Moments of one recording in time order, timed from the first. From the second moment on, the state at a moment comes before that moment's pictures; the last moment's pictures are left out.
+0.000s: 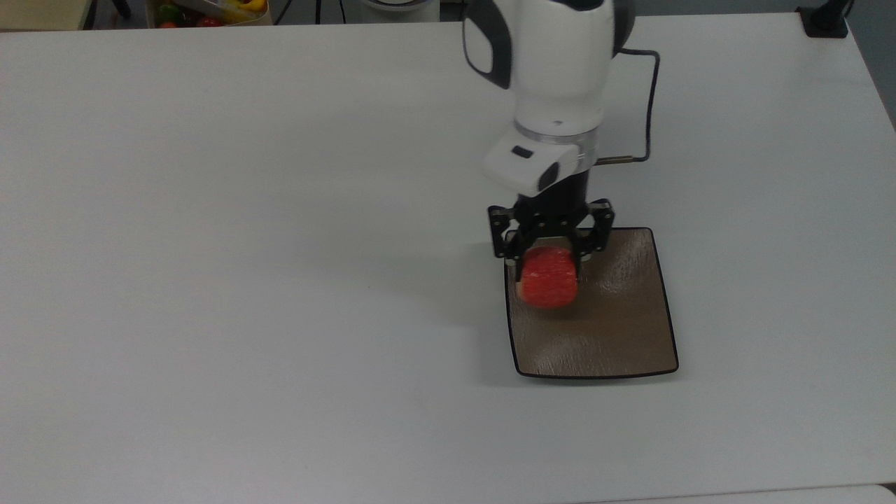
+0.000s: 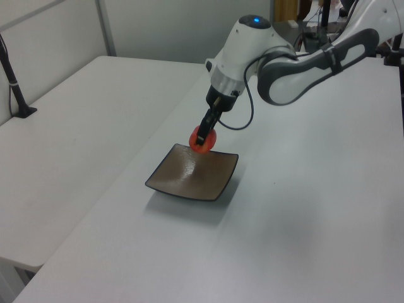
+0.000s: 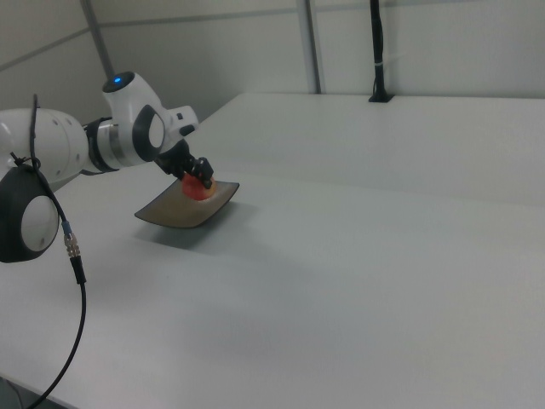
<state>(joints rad) 0.26 0.55 0.14 -1.47 -0.23 2.43 0.37</state>
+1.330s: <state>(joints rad) 0.28 0.36 0.14 -1.44 -0.25 1.79 0.25</state>
